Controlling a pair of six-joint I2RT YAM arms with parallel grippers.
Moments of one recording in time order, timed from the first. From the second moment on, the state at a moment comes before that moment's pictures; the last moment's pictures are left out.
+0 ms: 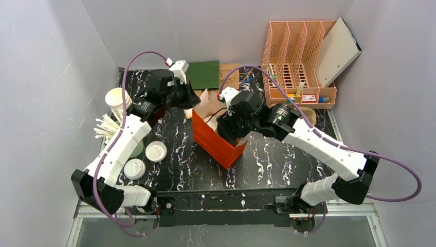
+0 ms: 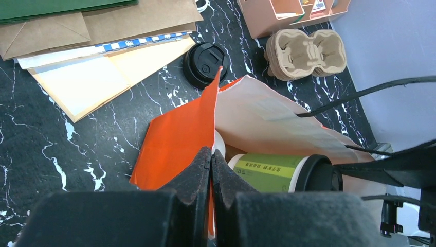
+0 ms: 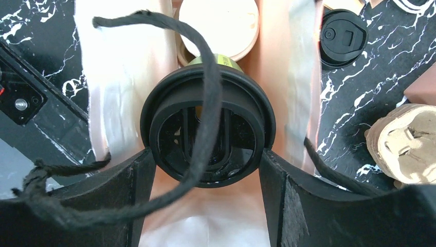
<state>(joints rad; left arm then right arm) -0.45 1.29 1.36 -0.59 0.21 -0.38 1.03 1.38 1.52 -0.95 0.13 0.15</state>
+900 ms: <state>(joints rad) -0.45 1.23 1.28 -0.61 0.21 -0.33 0.78 1.34 1.47 -0.91 -0.19 0.16</state>
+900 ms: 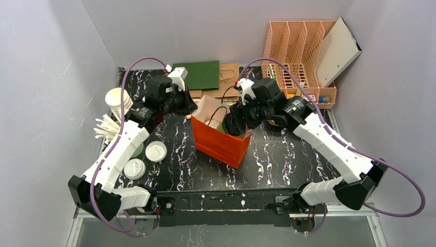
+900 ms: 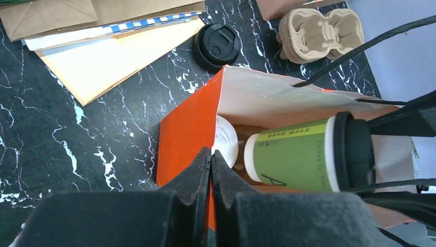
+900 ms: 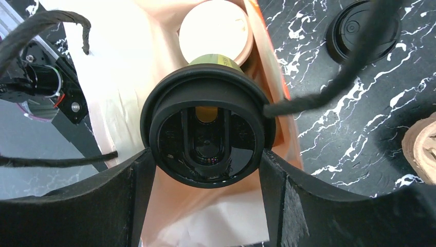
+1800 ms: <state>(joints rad) -0.45 1.25 1.31 -0.57 0.20 -0.33 1.00 1.42 1.51 -0.98 0.04 0.00</state>
